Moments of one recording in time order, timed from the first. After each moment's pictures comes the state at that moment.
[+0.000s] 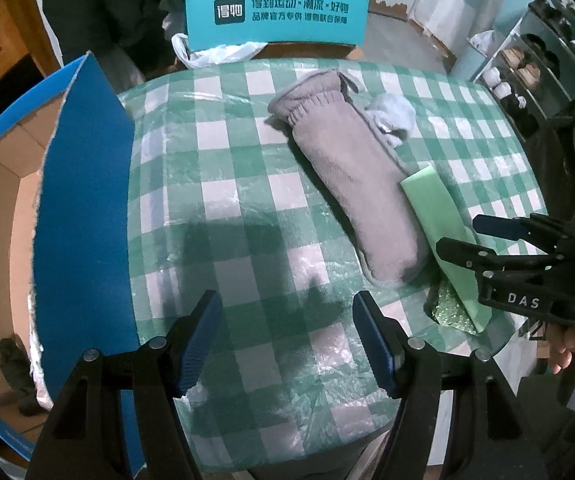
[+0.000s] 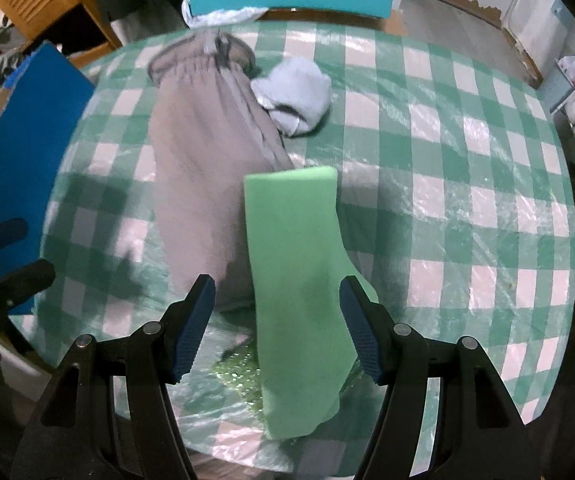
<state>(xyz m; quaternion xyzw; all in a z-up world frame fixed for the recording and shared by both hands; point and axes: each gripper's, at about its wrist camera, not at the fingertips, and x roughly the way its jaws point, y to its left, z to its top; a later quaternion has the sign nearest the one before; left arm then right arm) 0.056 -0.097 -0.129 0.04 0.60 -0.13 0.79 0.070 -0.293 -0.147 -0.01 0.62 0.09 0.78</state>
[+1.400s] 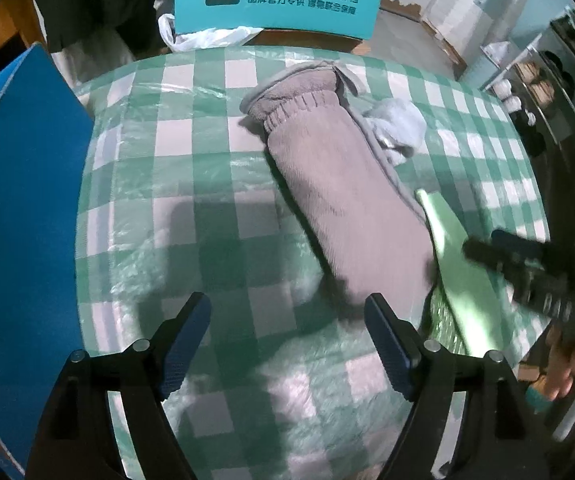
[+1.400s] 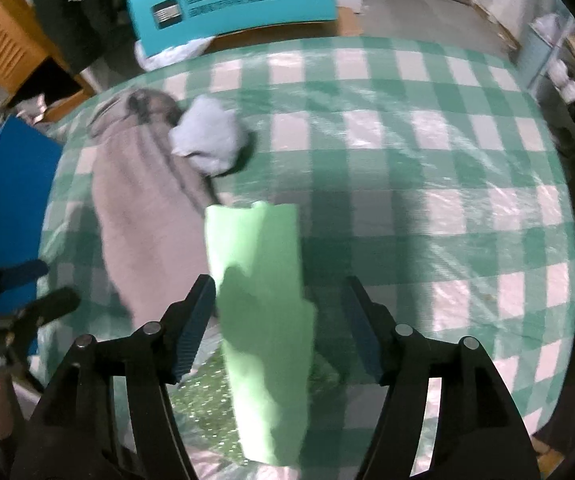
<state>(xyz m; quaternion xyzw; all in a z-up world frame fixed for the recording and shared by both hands) 0.095 -0.126 -0.155 -0.01 0.62 -0.12 0.78 0.084 -0.364 -0.142 0.06 0.60 0.08 0.79</state>
